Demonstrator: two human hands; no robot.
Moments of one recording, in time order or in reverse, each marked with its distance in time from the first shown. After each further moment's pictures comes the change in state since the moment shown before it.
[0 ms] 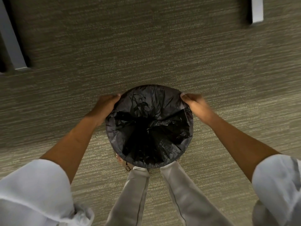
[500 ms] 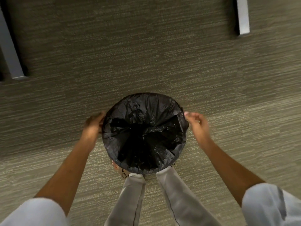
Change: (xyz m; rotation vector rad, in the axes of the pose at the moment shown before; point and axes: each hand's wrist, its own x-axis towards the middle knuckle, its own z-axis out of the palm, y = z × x) left_hand -0.035 -0.030 -0.009 -0.176 0.167 -0.134; right_hand -0.054 0.032 0.008 0.270 0.343 0.225
